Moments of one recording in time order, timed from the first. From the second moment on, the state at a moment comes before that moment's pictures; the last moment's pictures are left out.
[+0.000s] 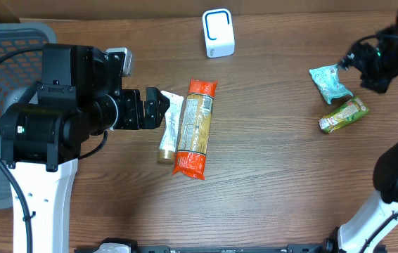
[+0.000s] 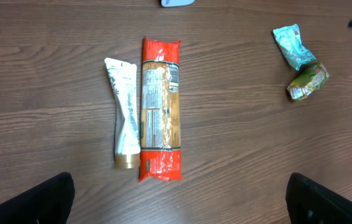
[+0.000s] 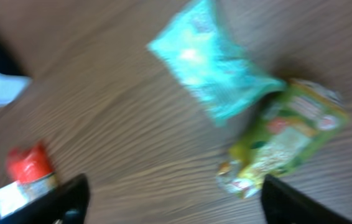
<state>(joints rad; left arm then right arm) -0.11 1.36 1.80 -1.41 0.30 -0.15 -0.23 2.00 1.95 -1.26 -0.29 0.31</state>
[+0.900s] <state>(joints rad) -0.11 1.36 1.80 -1.42 0.30 -0.15 0.49 1.95 1.27 -0.38 -0.52 0.57</state>
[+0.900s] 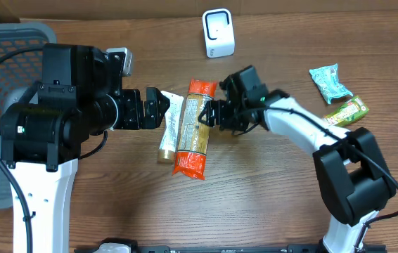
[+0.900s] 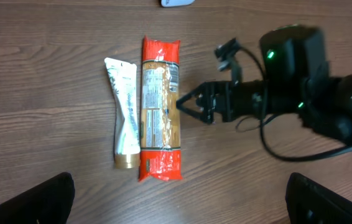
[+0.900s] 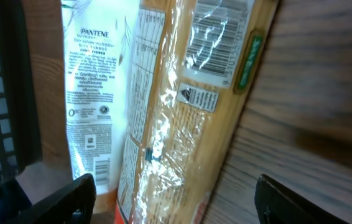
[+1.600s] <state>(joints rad) -0.11 1.36 1.80 -1.41 0.30 -0.15 0.63 1.99 1.12 -0.12 -0.37 0.83</state>
